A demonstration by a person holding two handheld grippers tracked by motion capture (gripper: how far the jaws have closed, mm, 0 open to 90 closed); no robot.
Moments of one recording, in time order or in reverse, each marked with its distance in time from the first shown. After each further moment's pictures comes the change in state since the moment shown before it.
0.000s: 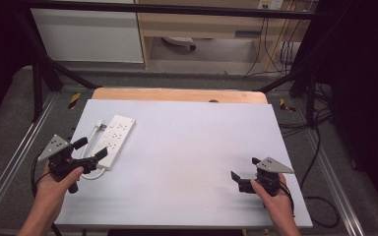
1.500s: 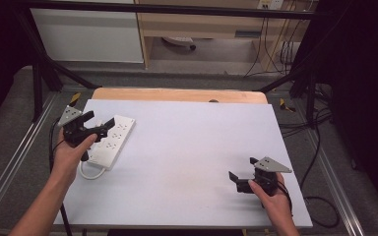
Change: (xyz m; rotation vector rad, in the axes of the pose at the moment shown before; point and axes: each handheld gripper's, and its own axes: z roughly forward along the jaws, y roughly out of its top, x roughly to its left) left arm 0.034 0.041 0.071 -0.025 0.104 0.024; right arm 0.003 0.002 0.004 0.003 0.014 -0.006
